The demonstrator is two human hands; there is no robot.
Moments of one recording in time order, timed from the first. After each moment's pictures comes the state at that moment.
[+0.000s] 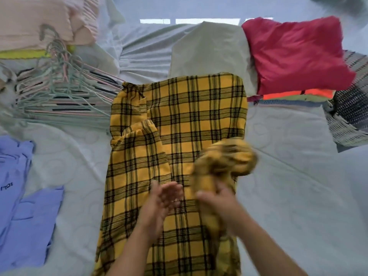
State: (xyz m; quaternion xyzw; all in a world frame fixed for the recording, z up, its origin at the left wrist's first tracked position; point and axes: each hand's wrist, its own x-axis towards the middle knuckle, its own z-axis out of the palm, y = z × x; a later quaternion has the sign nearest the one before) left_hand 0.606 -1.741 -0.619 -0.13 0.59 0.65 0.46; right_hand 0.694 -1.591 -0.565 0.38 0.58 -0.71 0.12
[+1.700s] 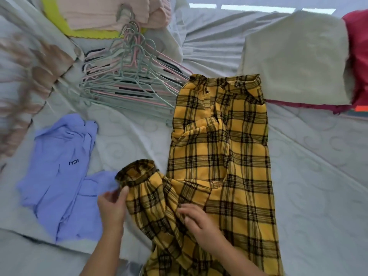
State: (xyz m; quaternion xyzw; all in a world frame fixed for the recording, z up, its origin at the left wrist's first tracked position) left_hand 0.487 -1.941 -0.662 -0.28 0.80 0.51 0.13; right_hand 0.615 -1.749 -0.652 0.17 0.74 -0.60 0.24
